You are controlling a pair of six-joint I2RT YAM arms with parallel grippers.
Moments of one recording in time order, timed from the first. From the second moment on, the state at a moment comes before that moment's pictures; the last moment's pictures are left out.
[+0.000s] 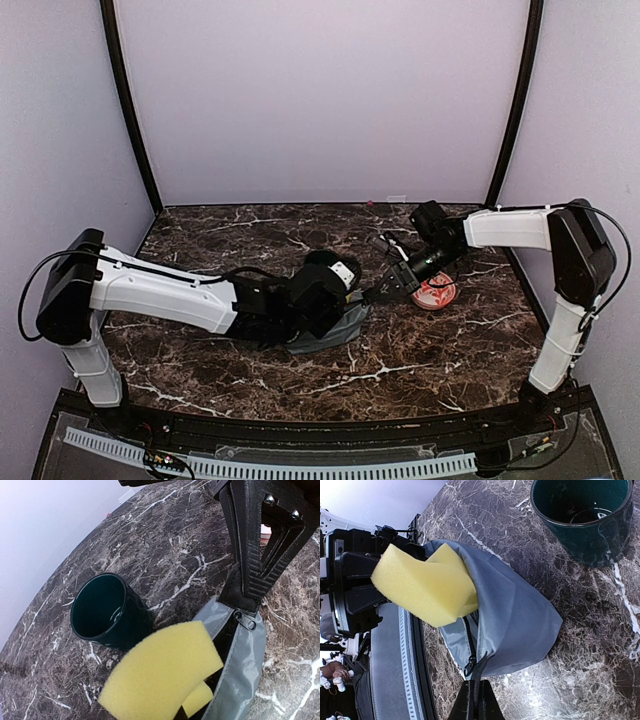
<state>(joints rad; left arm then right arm) -1.20 1.79 1.20 -0.17 -0.63 -0.06 0.49 1.81 1.21 -0.64 -1.00 -0.26</state>
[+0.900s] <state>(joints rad) -1.30 1.86 1.13 -0.03 -0.74 0.16 0.49 1.83 1.21 -0.68 -1.03 -0.28</state>
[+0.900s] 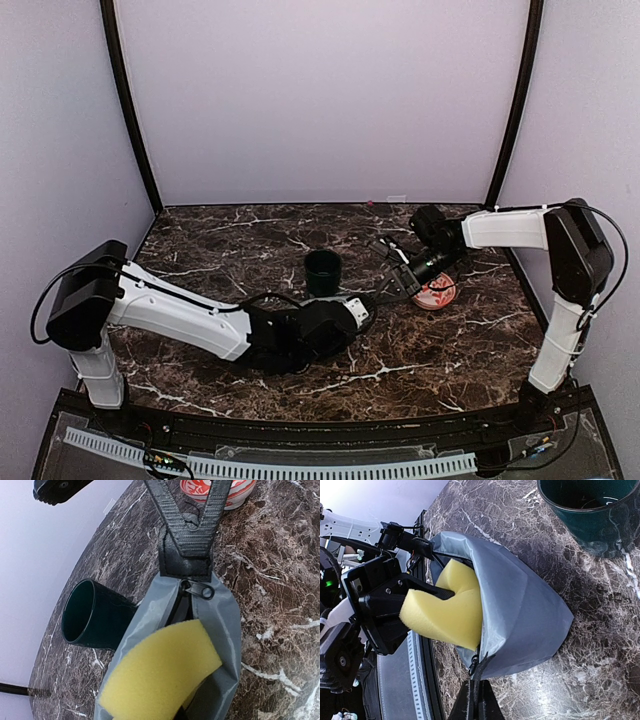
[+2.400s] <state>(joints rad) -1.27 1.71 1.17 -0.24 -0.29 0.07 0.49 1.84 1.23 -0.72 -1.06 -0.32</state>
